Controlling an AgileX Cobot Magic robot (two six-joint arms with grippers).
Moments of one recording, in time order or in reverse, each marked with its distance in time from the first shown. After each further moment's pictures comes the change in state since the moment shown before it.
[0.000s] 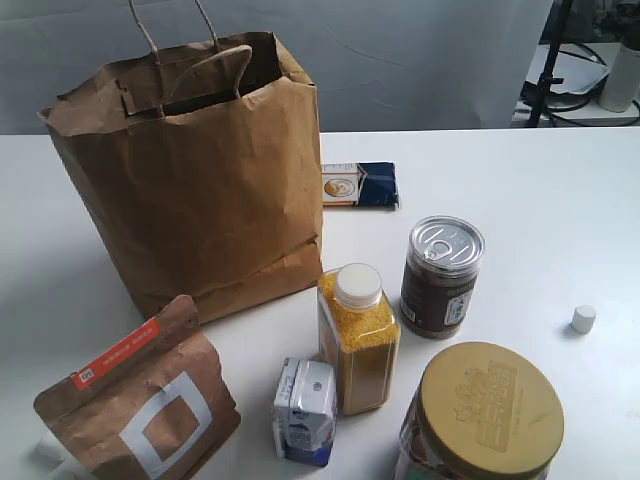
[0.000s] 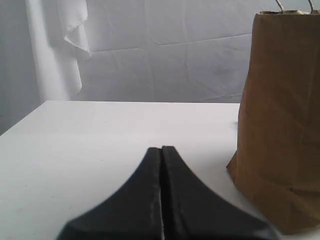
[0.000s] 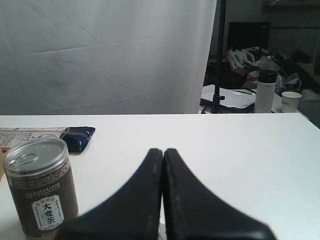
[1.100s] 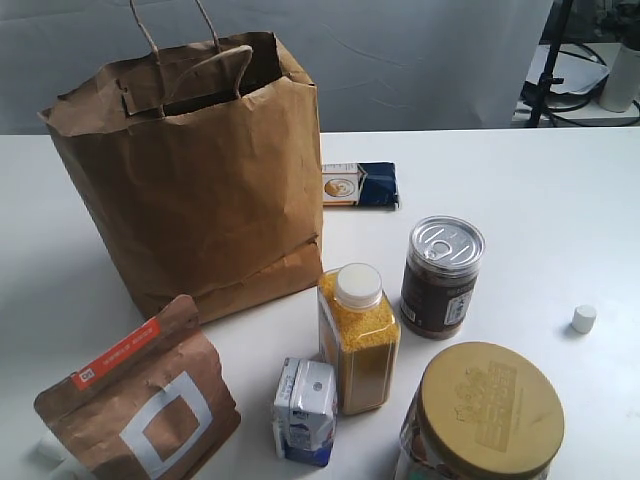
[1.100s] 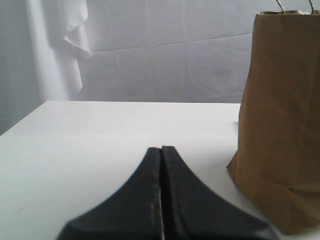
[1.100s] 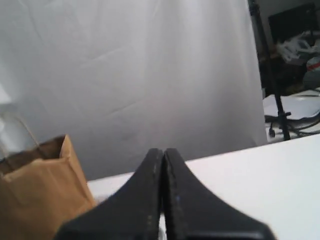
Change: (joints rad) left arm 0.000 0.000 0.000 0.000 0.000 0.000; right arm 0.000 0.289 -0.440 0.516 0.146 -0.173
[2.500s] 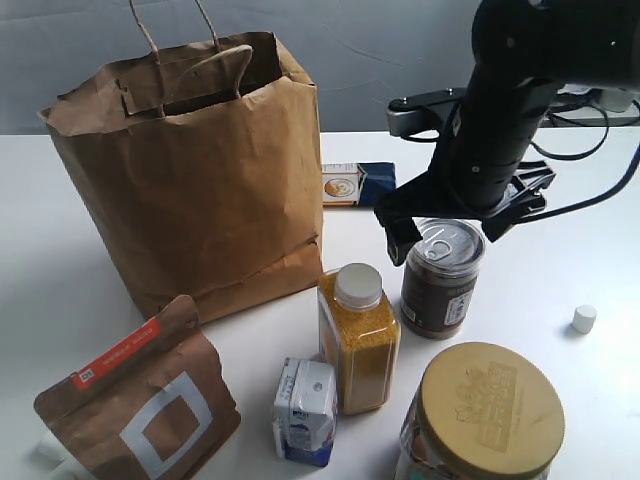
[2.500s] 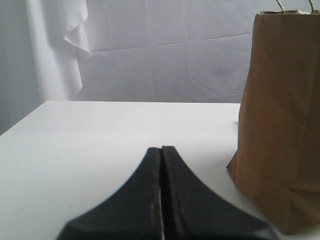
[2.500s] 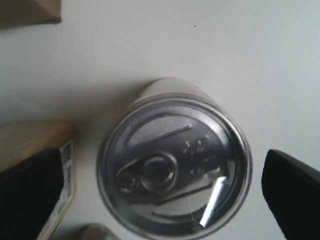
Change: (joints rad) left arm 0.000 0.000 0.000 0.000 0.000 0.000; right arm 0.438 1.564 -0.994 -0.516 0.783 0.282
